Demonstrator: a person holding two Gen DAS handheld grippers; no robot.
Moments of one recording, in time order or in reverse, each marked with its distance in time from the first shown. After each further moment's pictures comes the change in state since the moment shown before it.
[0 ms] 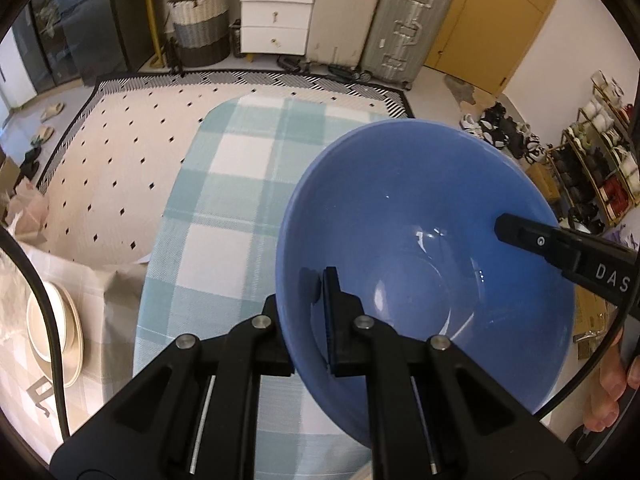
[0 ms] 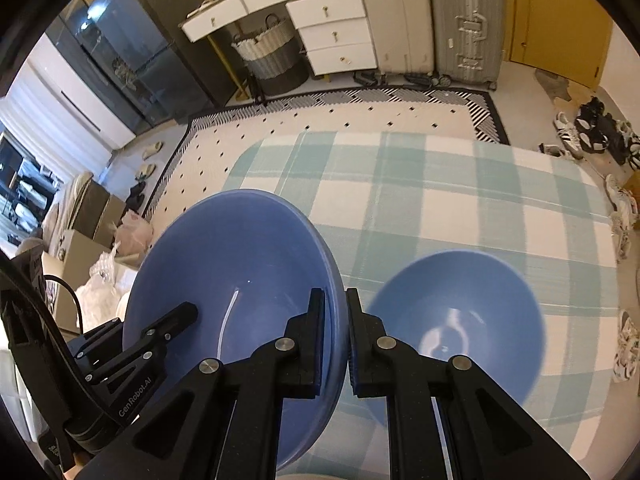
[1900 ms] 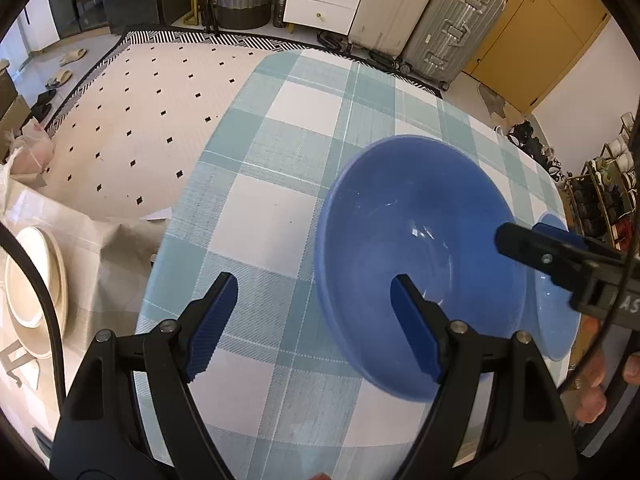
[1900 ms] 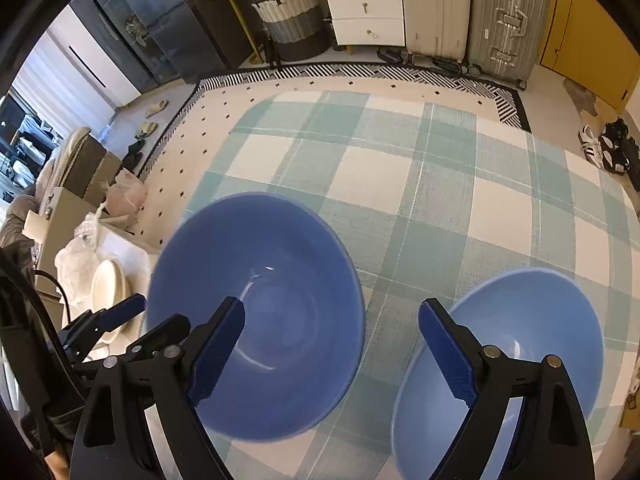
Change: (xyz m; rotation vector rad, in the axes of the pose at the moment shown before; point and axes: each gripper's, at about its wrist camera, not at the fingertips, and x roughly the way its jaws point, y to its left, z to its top) left arm 0.062 0.086 -0.031 -0.182 0.067 0.013; right arm 0.099 0.031 0.005 -0.122 0.112 -0.020
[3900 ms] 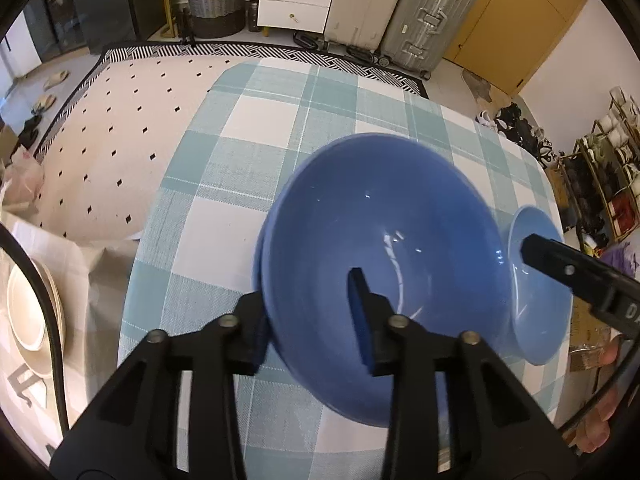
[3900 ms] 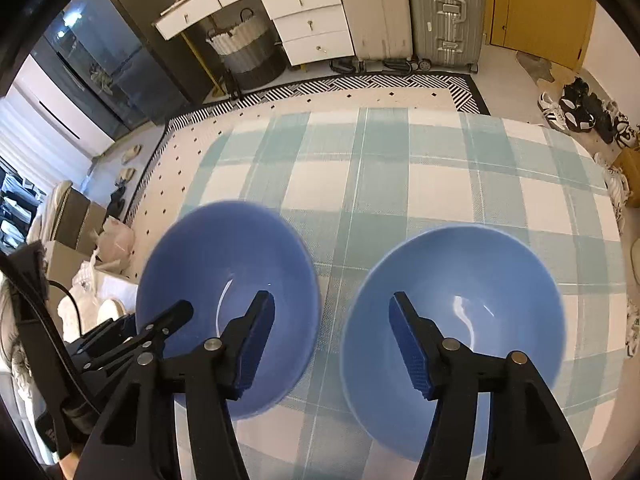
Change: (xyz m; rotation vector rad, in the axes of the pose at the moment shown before) left arm -0.004 -0.041 0.014 0.094 0.009 -0.014; right arm -0.050 -0.038 -0.026 0.184 -0.077 -0.029
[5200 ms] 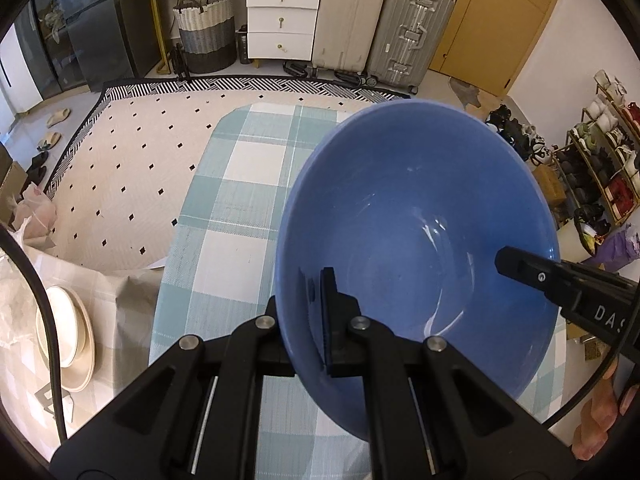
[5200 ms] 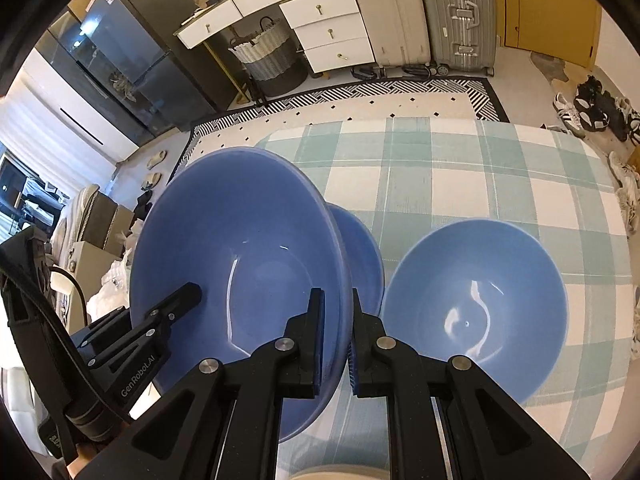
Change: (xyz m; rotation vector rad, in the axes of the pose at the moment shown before) left arm -0.082 -0.056 0.005 0.087 -0.083 0.033; right arm -0.039 0.015 -0.009 0.002 -0.014 0.091
